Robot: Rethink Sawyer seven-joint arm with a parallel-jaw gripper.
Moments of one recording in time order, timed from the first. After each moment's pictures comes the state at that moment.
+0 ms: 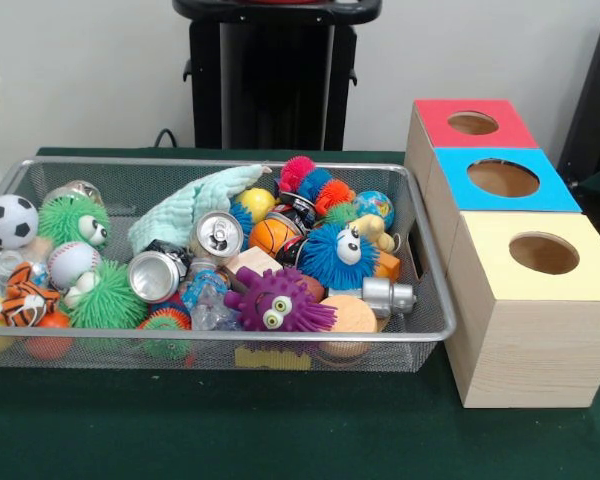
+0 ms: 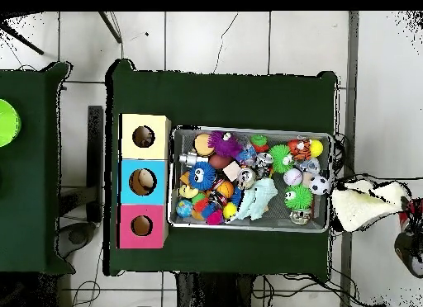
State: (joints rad) arm -1.10 -1.16 0.25 1.81 0.07 0.68 2.05
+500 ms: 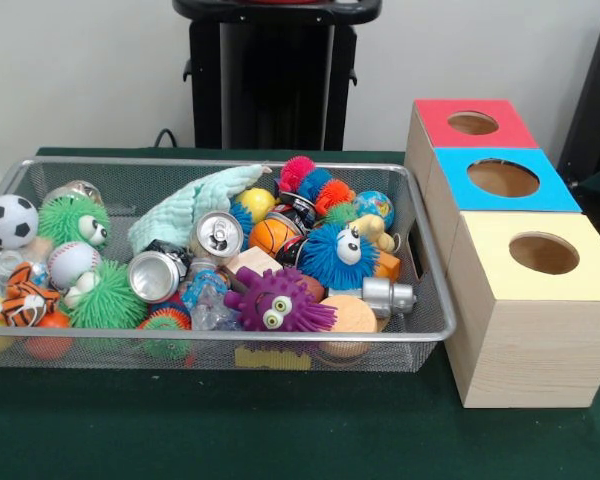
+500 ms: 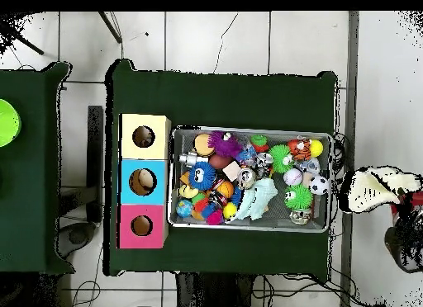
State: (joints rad) arm -1.04 -1.22 0.25 1.84 0.06 0.64 2.05
